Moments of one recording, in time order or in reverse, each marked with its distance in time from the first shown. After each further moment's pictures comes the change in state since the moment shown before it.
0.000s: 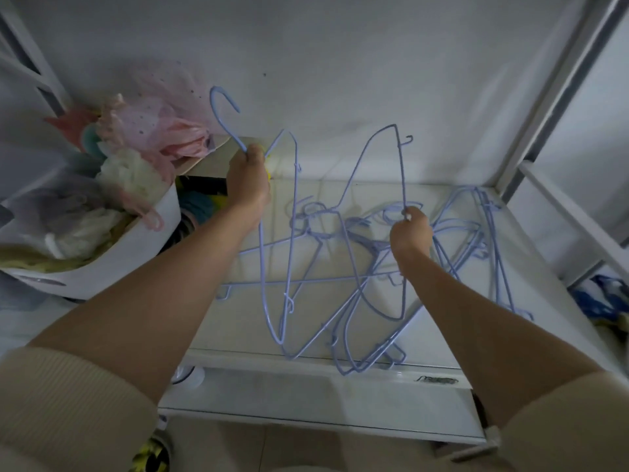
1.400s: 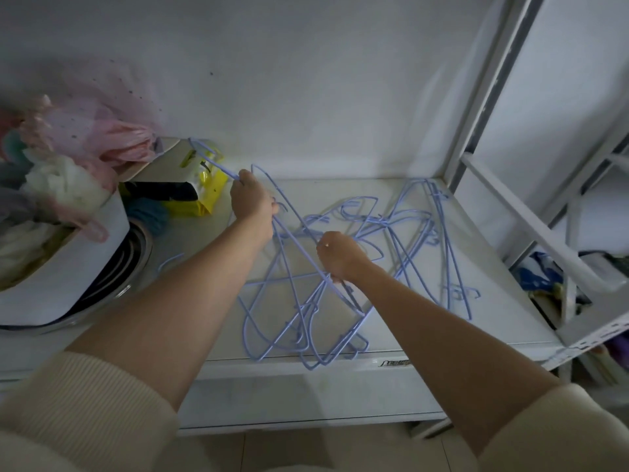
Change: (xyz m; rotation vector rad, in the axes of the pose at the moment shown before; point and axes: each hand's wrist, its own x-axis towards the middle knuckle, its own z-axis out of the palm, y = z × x) left_hand -0.043 -0.009 0.067 -0.292 0.028 -0.277; right_hand -0.047 -0.006 0.002 -0.486 -0.545 -0.107
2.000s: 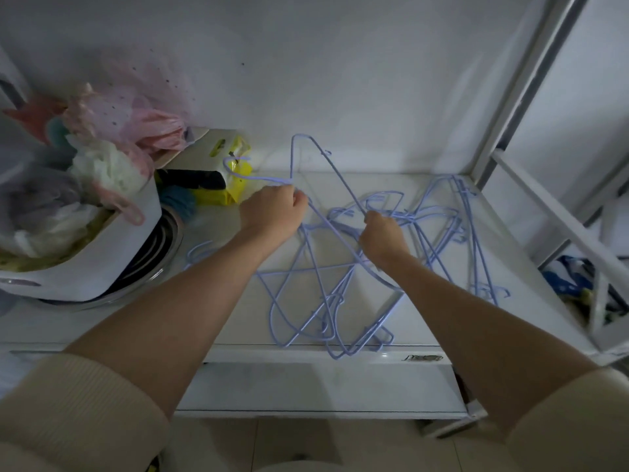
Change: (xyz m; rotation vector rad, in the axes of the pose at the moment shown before) left_hand -0.012 -0.008 -0.054 1.358 -0.147 0.737; right_hand -0.001 0.004 -0.014 -0.132 0.258 -0.047
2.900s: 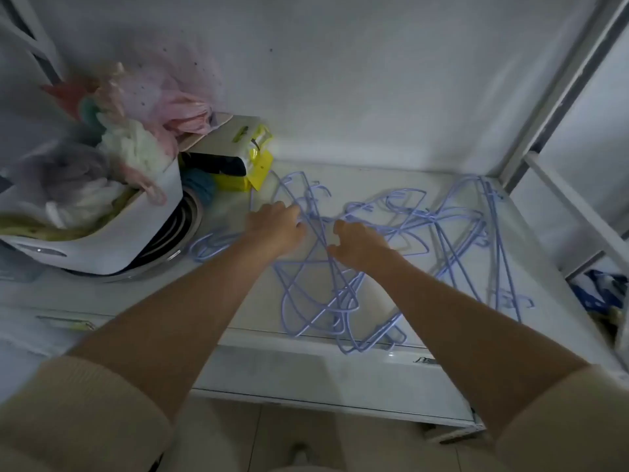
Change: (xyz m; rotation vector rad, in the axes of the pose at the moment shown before) left_hand -0.018 -0.038 0.016 0.178 -0.376 -0.057; right_hand -0.003 -0.039 0.041 -0.298 -0.271 -0.259
